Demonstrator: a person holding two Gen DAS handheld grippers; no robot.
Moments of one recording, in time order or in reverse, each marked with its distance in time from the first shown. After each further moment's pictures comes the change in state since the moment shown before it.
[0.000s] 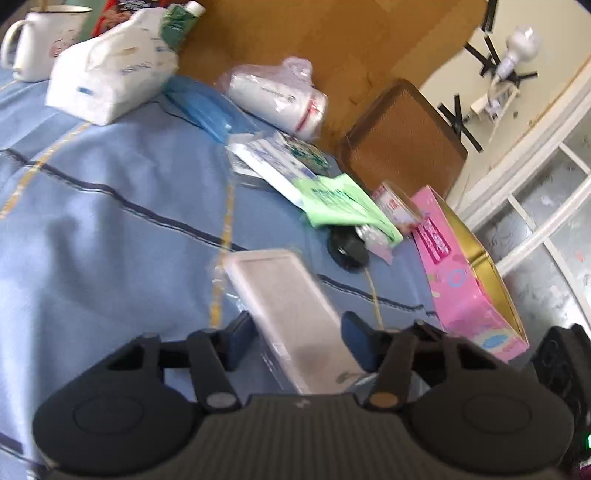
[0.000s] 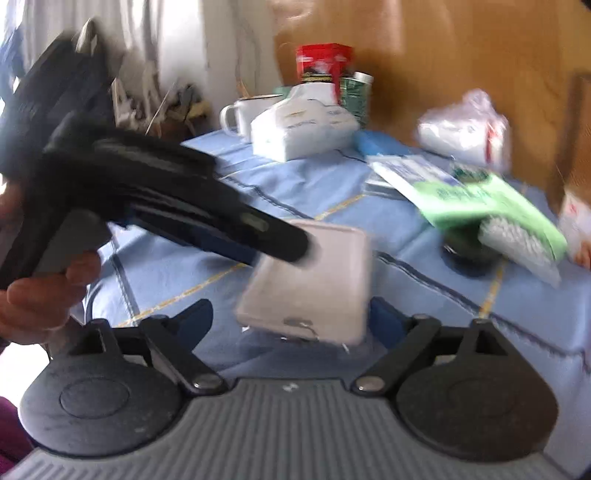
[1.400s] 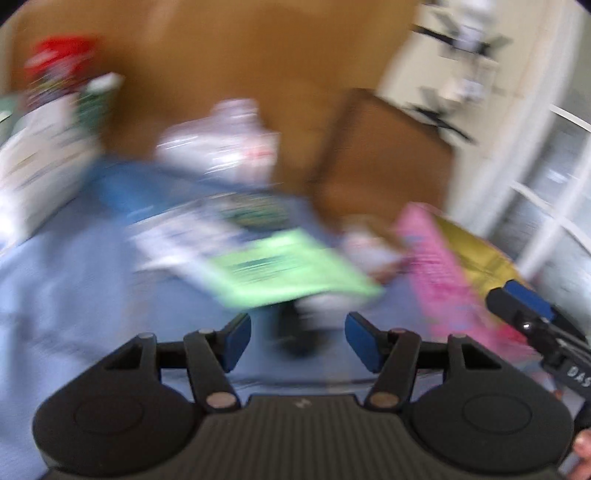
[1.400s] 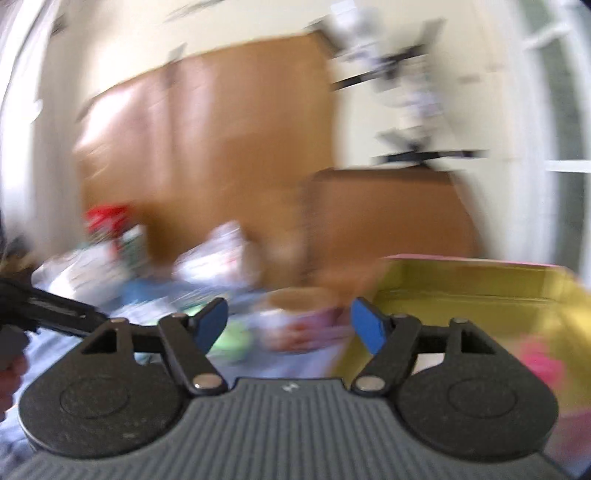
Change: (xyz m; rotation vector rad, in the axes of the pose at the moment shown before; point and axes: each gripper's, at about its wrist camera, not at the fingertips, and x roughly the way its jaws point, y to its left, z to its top) left arm 0.044 -0.066 0.029 0.147 -0.119 0.123; right arm -0.123 -0.135 -0.002 0.214 -0.394 -0.494
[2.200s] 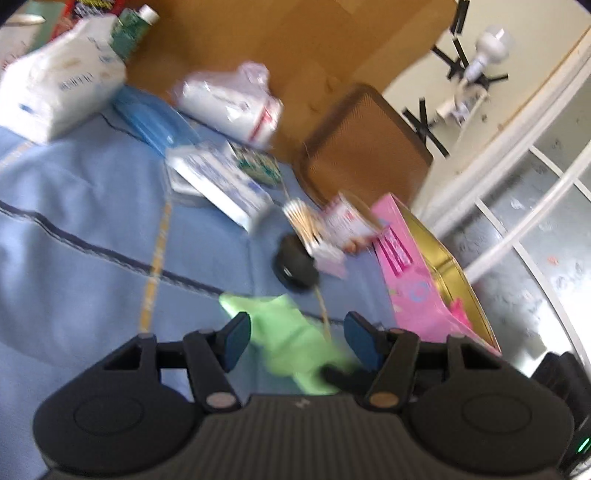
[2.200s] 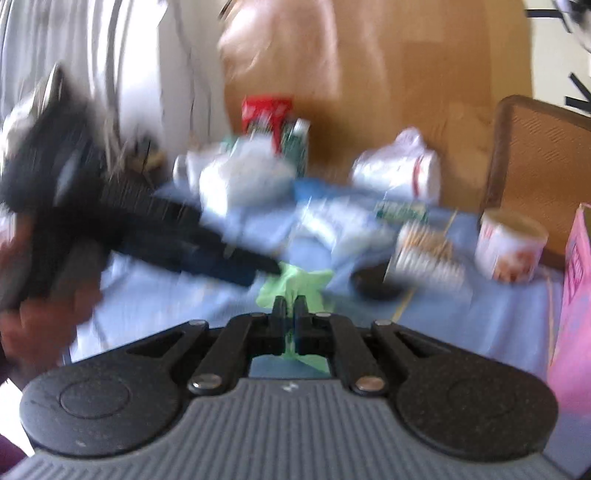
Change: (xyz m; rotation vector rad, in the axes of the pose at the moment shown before) left arm -0.028 0.042 -0.024 -0.148 0.101 -0.251; right arm -0.007 0.114 -0.054 -0.148 0.286 0.372
